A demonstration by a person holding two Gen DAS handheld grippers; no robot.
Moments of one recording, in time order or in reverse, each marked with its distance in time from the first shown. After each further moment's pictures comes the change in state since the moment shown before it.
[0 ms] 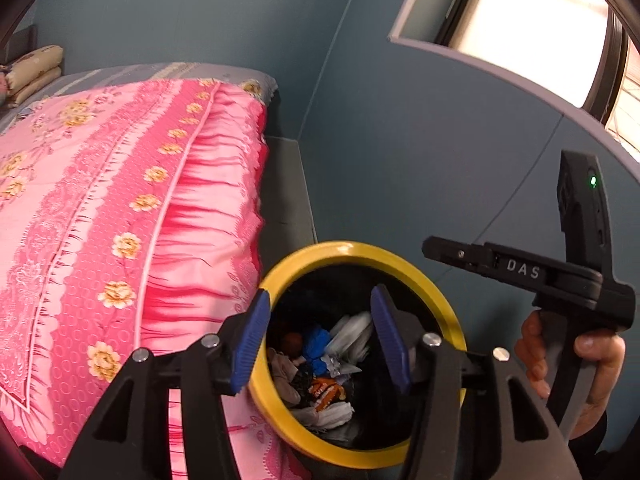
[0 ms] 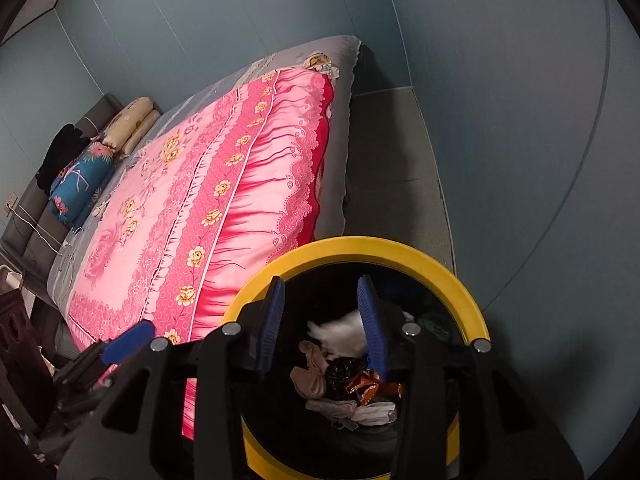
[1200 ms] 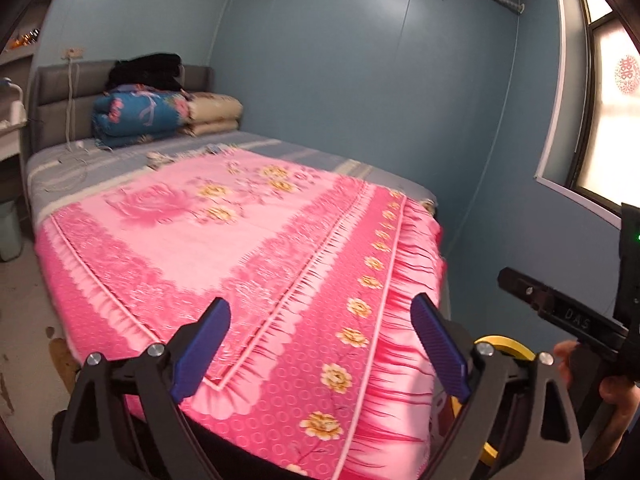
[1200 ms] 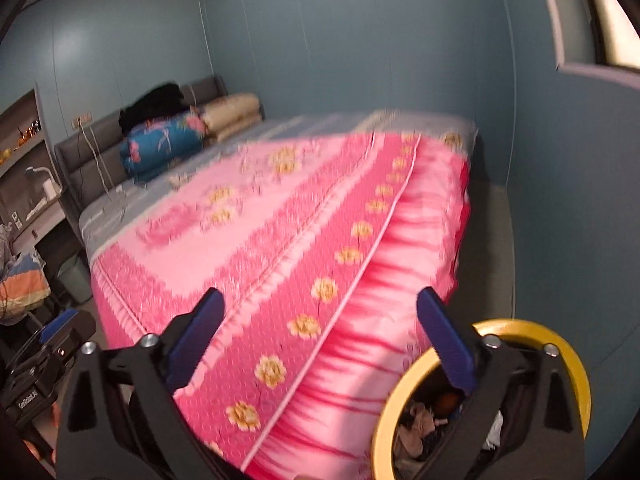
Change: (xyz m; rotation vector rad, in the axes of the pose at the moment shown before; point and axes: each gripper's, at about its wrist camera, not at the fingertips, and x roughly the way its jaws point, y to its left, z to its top) left arm -0.198 0.120 -0.061 -0.241 -0.412 0.514; right arm -0.022 0.206 -0.052 -0.376 -0.258 0.166
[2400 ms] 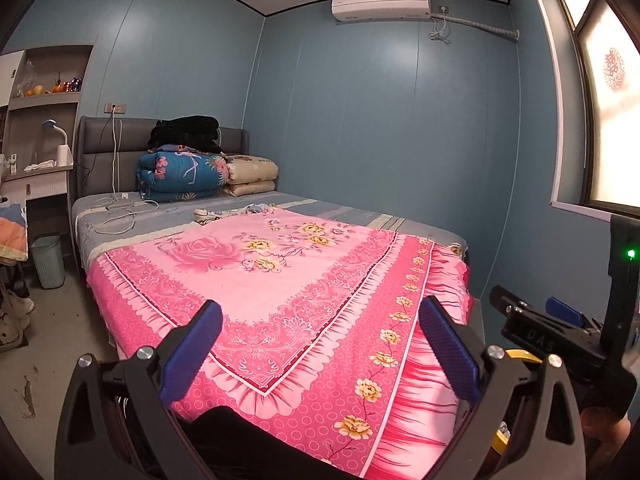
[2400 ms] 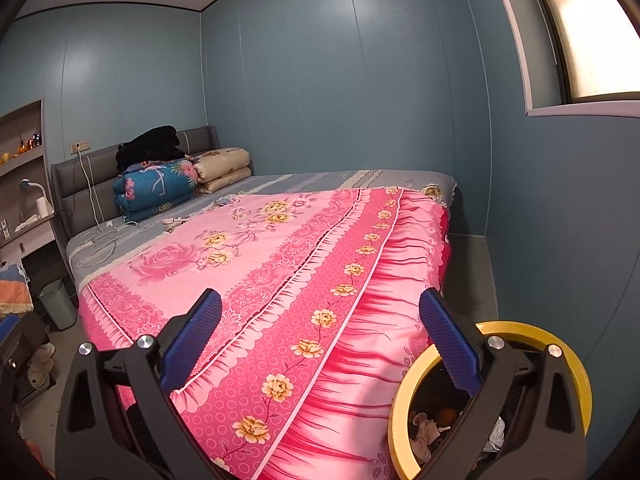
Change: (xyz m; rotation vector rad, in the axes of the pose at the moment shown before) left arm -0.083 -0.012 -0.034 0.036 -0.217 0.145; right arm -0.056 0.028 -0.034 -0.018 -0.194 -0.055
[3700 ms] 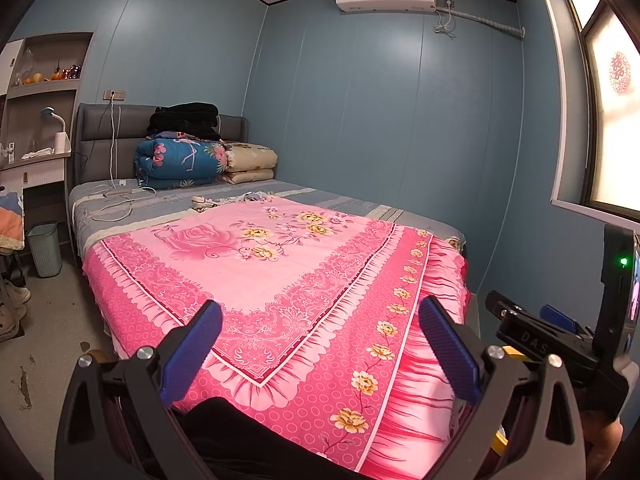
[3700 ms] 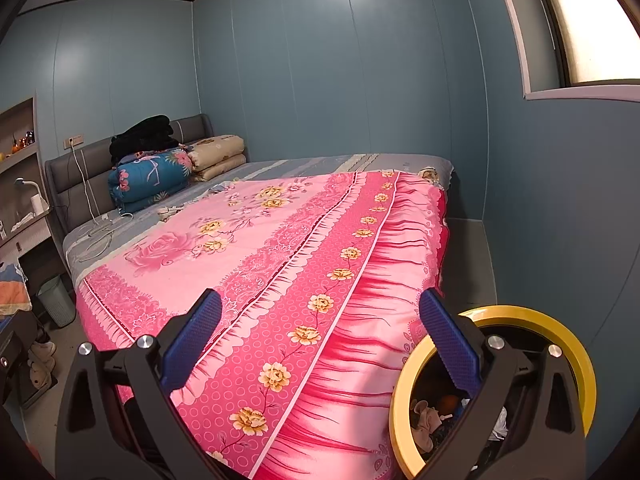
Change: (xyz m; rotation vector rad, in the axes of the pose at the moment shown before) left arm 0.007 0.003 -0.002 -0.022 0.038 -0.012; right arm 0.016 -0.003 -0.009 0.020 0.052 -0.015
